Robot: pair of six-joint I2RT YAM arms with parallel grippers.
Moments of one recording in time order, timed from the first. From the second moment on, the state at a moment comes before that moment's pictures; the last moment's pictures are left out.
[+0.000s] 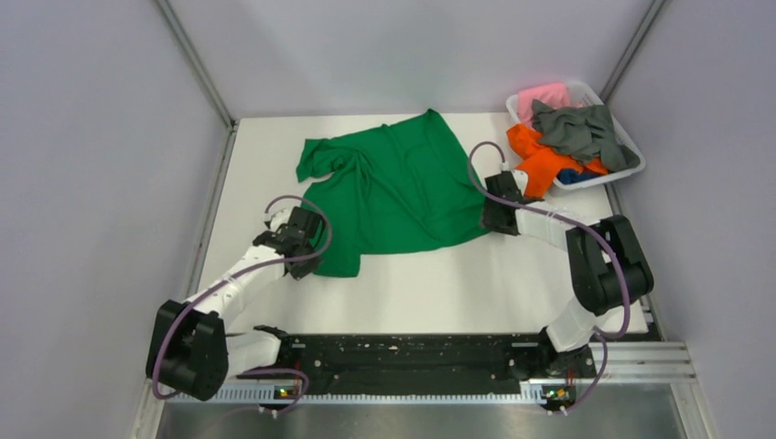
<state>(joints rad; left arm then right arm) -0.33 1.20 0.67 -0.67 -0.30 -0.88 0.32 1.65 0.88 -0.24 0.31 0.49</state>
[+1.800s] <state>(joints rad) -0.33 0.66 1.38 -0.70 -0.27 -0.65 0.31 0.86 1.15 -0.34 0.03 0.37</state>
